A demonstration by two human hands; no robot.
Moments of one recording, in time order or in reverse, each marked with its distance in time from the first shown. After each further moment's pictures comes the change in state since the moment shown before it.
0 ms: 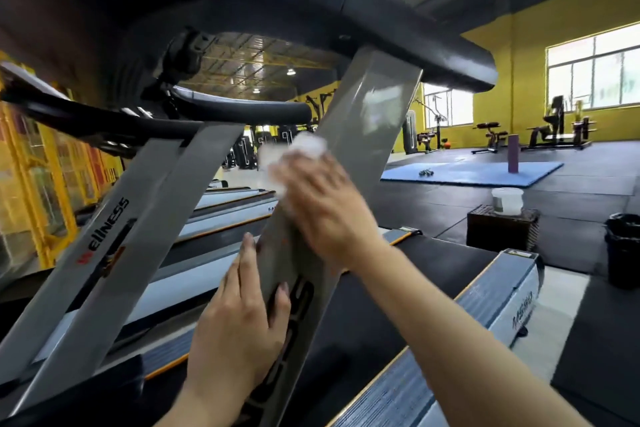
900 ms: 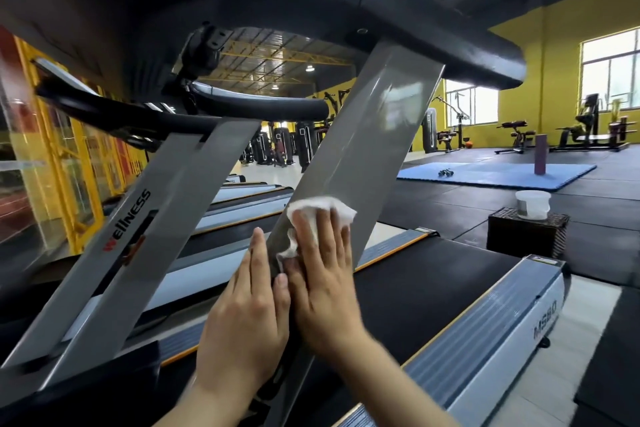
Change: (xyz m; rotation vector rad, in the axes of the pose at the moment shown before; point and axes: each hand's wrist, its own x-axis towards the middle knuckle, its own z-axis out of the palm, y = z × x) left_hand 0.003 0.005 -0.001 -0.015 0.024 -0.049; right_hand -0.076 -0.073 0.033 0.254 0.076 0.300
